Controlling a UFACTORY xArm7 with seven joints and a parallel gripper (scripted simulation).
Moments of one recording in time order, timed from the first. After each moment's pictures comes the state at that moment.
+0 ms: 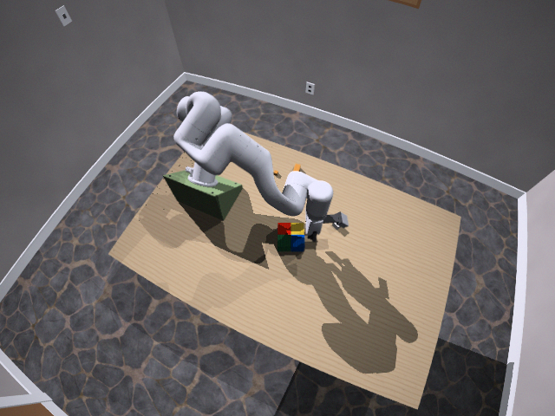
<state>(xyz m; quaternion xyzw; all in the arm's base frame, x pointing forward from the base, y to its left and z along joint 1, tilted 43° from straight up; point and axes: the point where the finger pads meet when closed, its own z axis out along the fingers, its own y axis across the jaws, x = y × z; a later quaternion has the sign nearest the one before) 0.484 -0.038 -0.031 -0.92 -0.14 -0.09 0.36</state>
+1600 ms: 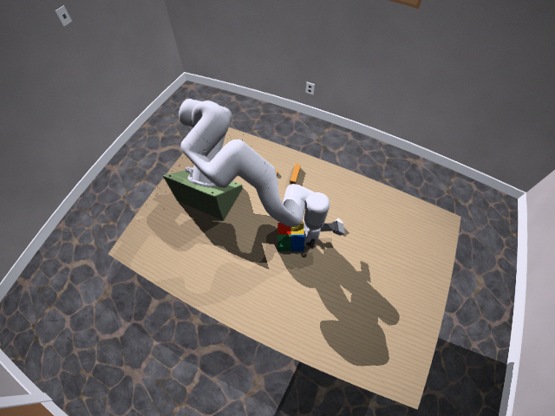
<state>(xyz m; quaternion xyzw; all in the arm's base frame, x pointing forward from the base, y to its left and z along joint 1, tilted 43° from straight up) 0.489 0.009 -0.080 -0.92 -0.14 -0.09 0.36</state>
